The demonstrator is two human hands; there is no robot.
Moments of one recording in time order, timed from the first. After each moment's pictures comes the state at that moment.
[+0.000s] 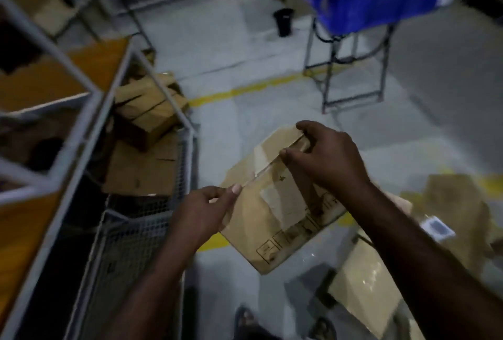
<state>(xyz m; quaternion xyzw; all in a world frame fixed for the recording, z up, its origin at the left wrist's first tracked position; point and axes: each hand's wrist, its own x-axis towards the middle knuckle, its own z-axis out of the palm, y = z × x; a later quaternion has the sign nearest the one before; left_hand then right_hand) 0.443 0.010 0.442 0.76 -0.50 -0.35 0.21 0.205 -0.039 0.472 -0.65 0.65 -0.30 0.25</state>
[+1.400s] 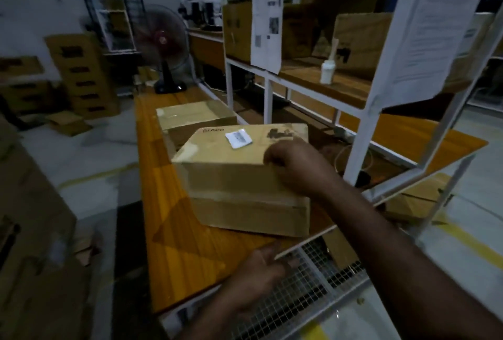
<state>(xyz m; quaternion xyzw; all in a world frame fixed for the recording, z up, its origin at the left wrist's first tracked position) 0.766 0.183 0.479 0.69 -0.09 -0.40 0.59 0.814 0.023 0.597 -0.97 -0.04 -0.16 0.16</state>
